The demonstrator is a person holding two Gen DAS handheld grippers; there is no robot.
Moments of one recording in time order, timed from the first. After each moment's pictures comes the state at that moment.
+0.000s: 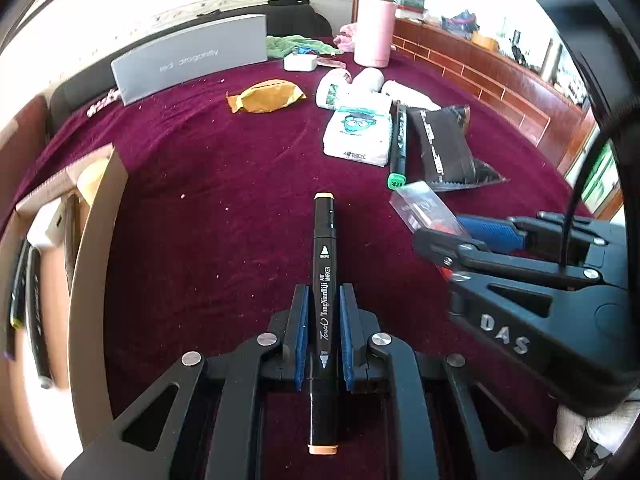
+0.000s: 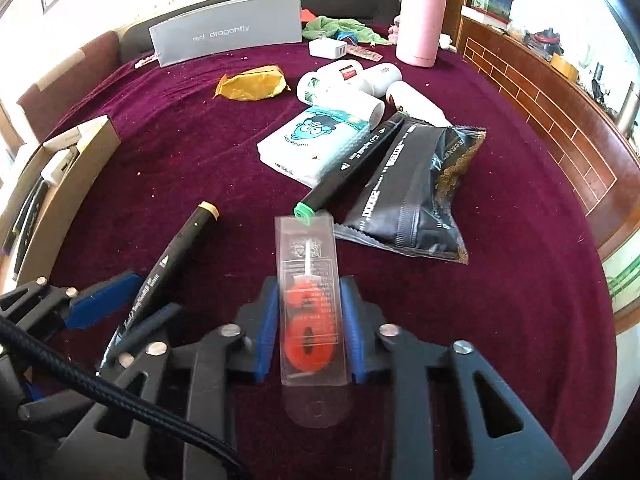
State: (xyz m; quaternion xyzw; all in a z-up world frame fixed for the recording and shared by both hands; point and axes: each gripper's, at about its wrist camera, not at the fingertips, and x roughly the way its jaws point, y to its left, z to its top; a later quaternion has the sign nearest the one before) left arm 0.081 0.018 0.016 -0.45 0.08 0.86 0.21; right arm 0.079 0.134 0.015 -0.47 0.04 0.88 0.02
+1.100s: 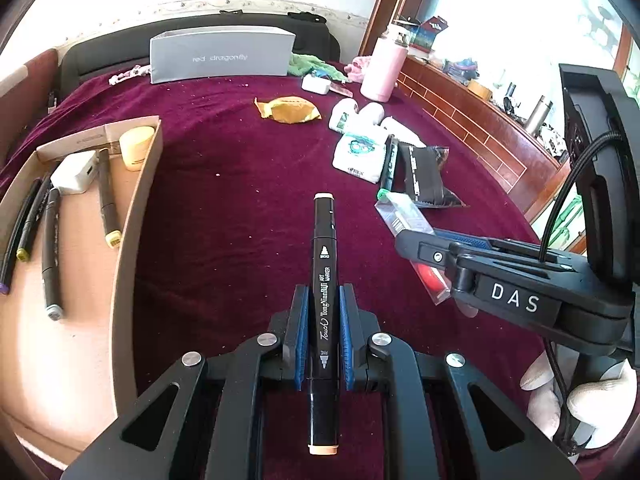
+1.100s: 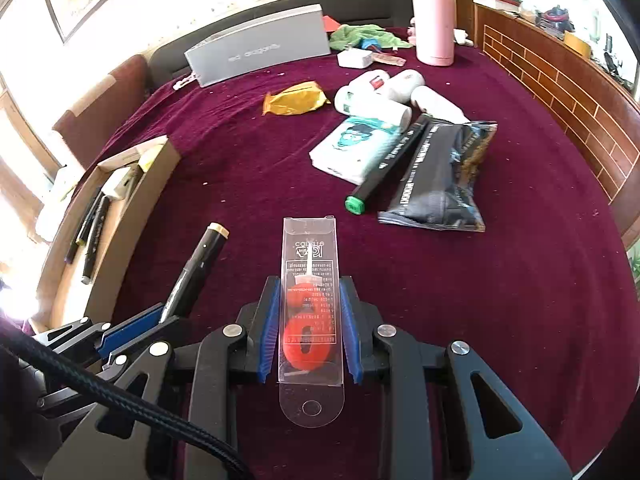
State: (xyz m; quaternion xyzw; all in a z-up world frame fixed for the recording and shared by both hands) left arm 0.113 -0.034 0.043 -0.44 -0.01 0.87 0.24; right arm 0.103 0.122 0.041 -0.46 0.10 0.88 -0.04
